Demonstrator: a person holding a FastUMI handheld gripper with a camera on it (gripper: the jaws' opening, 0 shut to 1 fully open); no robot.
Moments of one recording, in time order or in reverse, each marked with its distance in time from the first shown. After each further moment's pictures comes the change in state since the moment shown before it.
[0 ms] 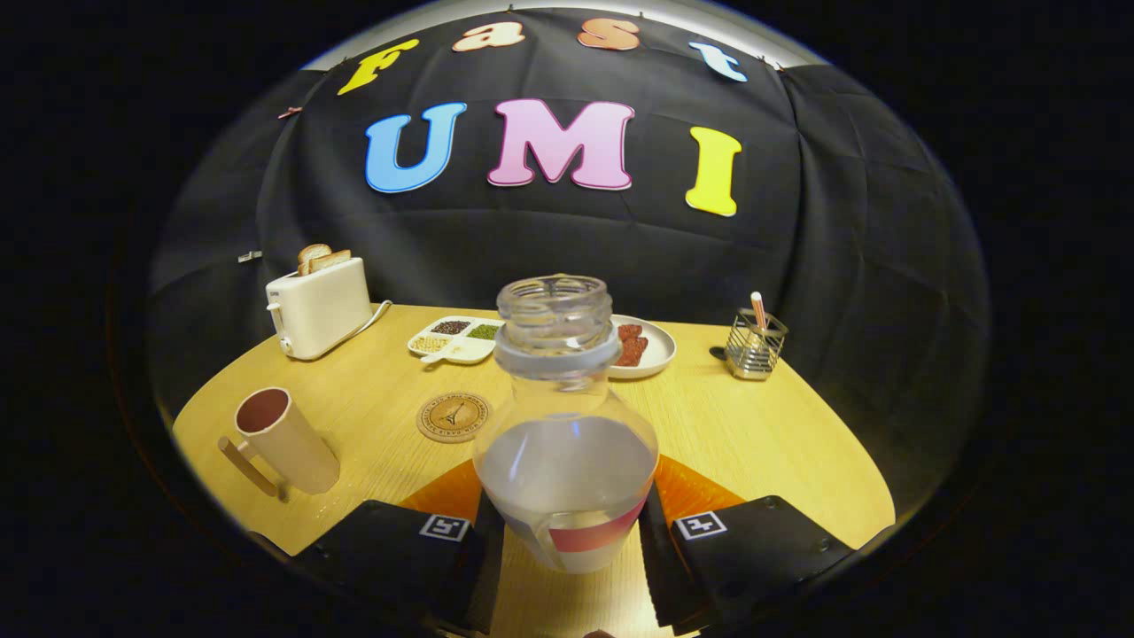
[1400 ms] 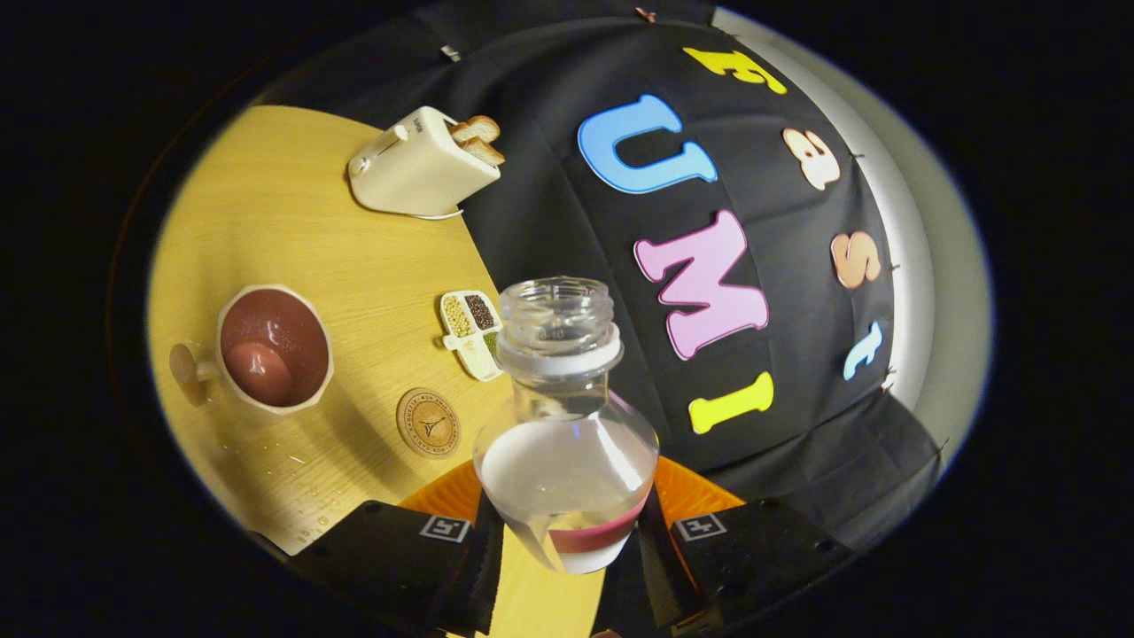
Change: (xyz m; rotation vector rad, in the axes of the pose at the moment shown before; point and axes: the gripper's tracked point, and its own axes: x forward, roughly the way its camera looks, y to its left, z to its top) arm 0.002 0.130 0.092 -1.076 -0.061 -0.207
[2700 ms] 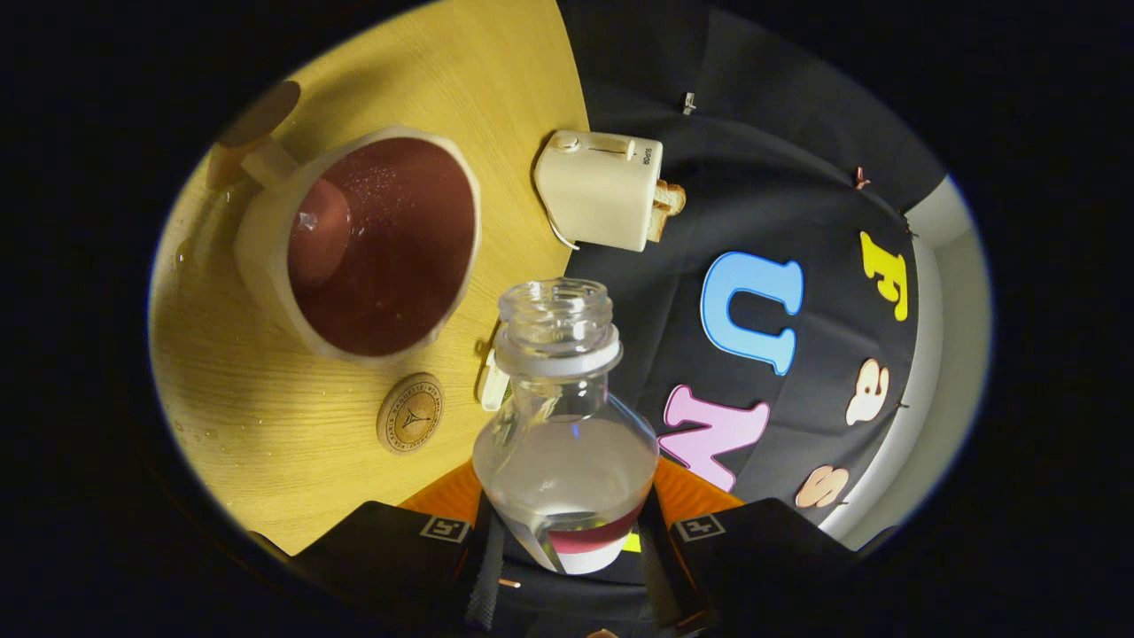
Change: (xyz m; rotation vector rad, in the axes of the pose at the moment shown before) arm 0.031 0.063 0.038 -0.691 -0.282 0.023
